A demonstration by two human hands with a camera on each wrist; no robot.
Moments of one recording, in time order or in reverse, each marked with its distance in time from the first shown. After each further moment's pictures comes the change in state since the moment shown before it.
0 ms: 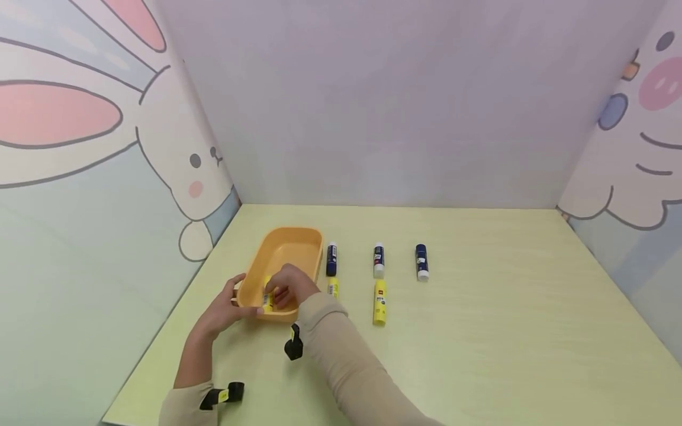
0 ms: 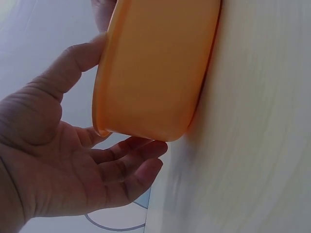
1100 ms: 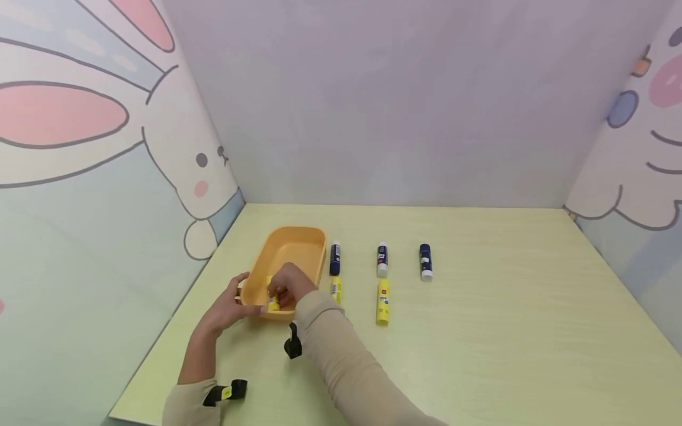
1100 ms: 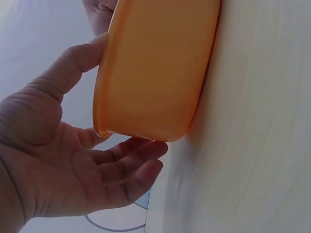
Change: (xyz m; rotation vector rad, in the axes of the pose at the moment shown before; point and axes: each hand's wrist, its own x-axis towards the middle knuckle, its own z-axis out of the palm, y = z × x) left_hand -0.002 0.003 0.001 0.021 0.016 -0.037; right_hand 0.001 -0.007 0.007 -0.075 0.048 0.055
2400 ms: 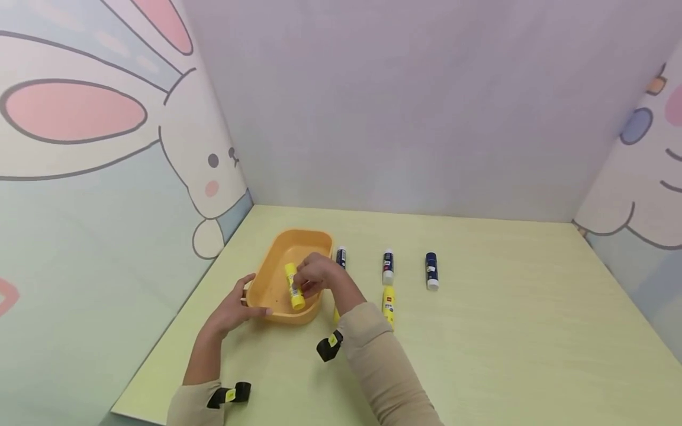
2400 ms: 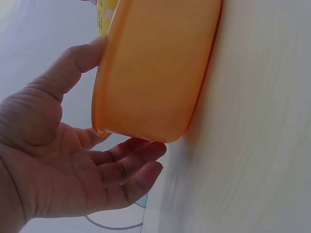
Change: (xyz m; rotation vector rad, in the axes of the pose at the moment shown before) left_hand -0.004 -0.002 0.005 -0.045 0.034 0.004; right_hand -0.054 0.008 -0.063 0.064 -0.140 -0.224
